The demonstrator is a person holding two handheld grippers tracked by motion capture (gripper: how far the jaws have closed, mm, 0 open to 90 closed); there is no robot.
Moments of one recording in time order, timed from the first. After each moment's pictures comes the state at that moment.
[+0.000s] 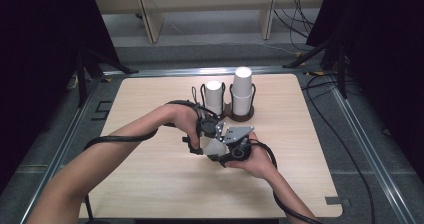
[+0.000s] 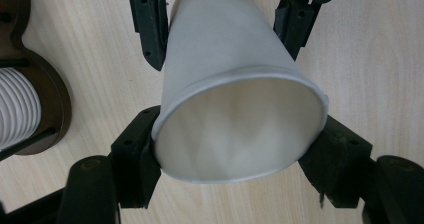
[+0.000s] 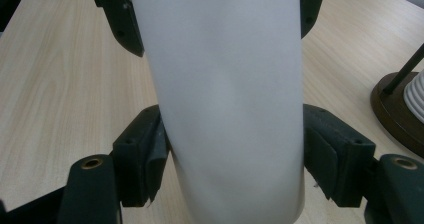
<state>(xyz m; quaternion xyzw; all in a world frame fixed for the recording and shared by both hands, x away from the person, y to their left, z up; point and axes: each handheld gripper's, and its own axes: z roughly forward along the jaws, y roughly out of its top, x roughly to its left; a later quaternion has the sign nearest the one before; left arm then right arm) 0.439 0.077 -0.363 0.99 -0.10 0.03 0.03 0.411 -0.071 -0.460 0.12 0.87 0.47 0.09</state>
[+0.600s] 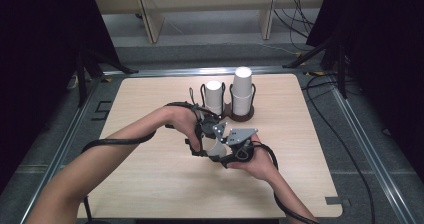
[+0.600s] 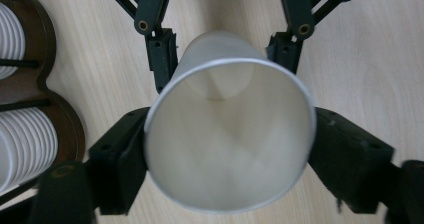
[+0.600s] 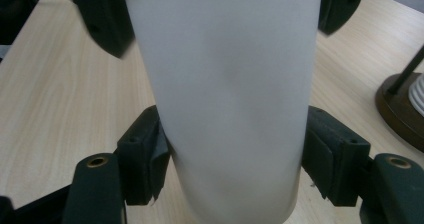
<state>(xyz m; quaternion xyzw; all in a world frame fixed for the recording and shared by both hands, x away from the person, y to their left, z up) 0.432 0.079 -0.361 0.98 -0.13 0.05 0.11 0.410 -0.078 -0.468 0.12 0.86 0.50 0.08</state>
